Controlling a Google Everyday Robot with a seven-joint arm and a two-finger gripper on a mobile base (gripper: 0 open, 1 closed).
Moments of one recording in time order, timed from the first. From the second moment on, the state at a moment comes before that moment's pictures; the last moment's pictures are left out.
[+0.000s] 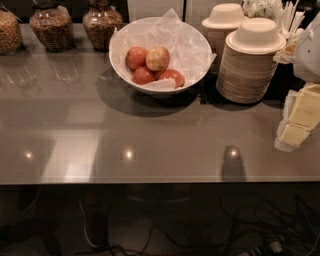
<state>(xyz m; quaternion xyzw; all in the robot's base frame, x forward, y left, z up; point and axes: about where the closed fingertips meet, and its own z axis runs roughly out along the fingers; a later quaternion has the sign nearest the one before) 0.438 -0.217 0.976 -0.60 0.78 -0.03 0.16</state>
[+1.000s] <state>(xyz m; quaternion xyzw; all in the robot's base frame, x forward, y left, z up) 0.449 -0.213 0.980 -0.60 0.78 -0.03 0.20</state>
